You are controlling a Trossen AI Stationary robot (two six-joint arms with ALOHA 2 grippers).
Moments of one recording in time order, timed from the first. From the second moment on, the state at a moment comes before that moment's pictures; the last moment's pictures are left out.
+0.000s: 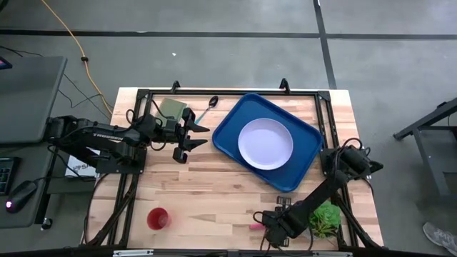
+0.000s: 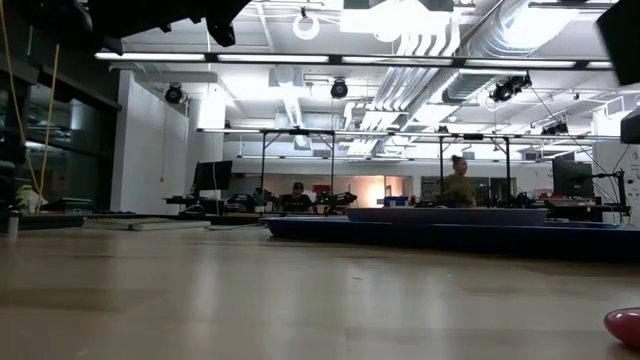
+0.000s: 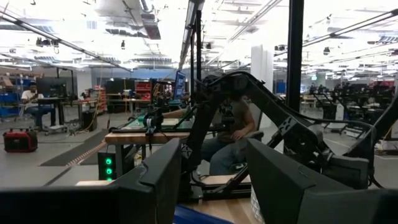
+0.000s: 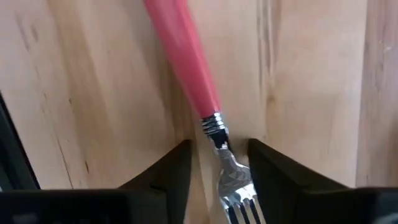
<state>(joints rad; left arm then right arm) 0.21 1.08 0.44 0.91 0.20 -0.04 0.78 2.01 1.32 -0.80 0.06 0.91</state>
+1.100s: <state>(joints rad) 0.16 1.08 0.44 0.62 0.20 -0.20 0.56 1.94 1.76 -1.35 0.66 0.43</state>
